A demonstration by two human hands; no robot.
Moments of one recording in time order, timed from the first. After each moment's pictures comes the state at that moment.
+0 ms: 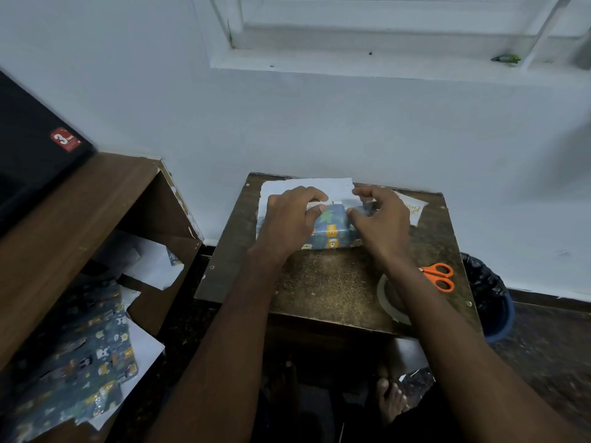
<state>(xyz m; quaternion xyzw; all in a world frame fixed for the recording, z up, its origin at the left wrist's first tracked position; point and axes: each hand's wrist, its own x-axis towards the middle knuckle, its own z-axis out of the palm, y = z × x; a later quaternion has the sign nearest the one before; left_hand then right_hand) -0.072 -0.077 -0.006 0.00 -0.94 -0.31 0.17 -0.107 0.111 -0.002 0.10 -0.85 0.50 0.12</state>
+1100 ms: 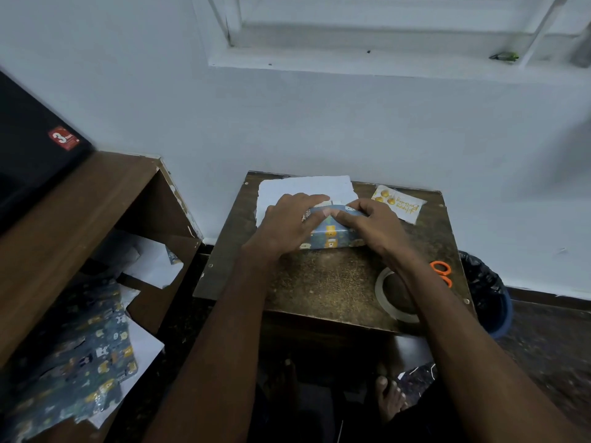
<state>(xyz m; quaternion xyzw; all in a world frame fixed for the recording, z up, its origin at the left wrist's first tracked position) -0.073 -0.085 -0.012 -0.01 -0.95 -0.30 0.04 -0.117 0.119 -0.006 0.11 -0.86 0.49 -0.08</state>
